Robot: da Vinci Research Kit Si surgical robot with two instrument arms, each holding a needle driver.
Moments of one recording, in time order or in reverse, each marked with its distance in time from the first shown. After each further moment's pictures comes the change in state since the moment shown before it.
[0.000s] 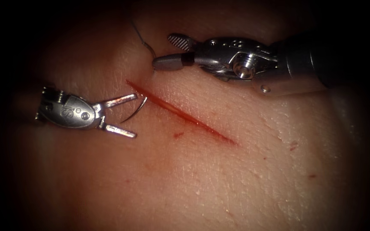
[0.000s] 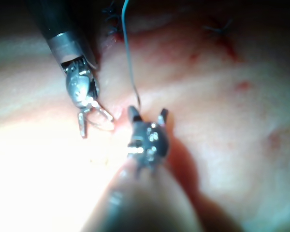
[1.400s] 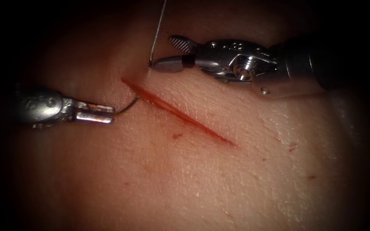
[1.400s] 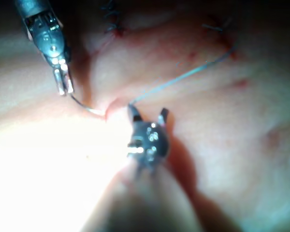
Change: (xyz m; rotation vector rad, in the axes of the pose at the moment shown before) right arm -0.001 0.000 0.000 0.001 0.001 -0.008; left arm 0.010 -0.001 -0.006 -0.227 -0.027 -0.350
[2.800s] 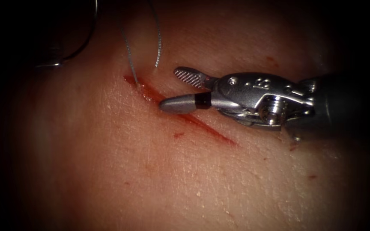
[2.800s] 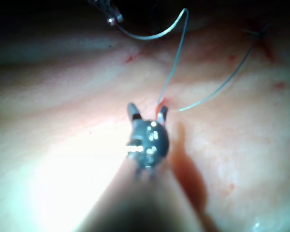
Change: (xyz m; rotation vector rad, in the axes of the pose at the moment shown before) right arm 0.003 -0.007 -0.007 0.089 -0.006 0.084; left arm 0.009 0.001 -0.005 0.255 0.081 0.135
